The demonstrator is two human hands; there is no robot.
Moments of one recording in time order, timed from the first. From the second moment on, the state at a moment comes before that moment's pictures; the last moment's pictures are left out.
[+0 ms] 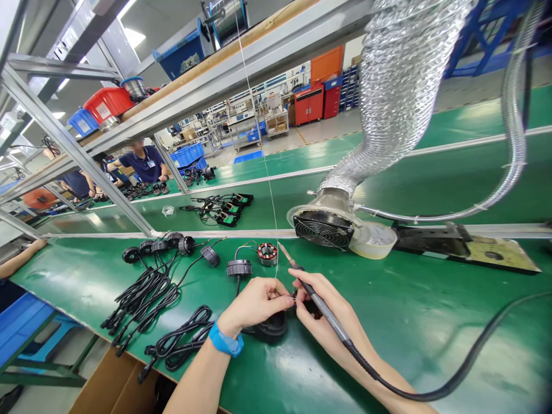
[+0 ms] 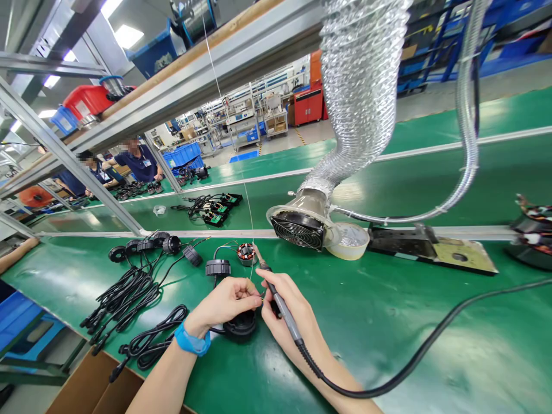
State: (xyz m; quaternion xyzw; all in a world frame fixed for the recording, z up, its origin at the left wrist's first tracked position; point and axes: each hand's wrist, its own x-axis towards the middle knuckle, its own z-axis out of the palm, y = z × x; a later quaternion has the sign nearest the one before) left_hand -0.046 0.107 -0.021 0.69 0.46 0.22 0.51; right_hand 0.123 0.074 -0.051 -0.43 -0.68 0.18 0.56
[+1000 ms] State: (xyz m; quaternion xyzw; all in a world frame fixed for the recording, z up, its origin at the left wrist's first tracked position) left_hand -0.040 0.109 -0.019 0.68 0.49 0.22 0.51; right_hand 0.122 0.065 -0.061 -0.44 -0.69 0.12 0.56
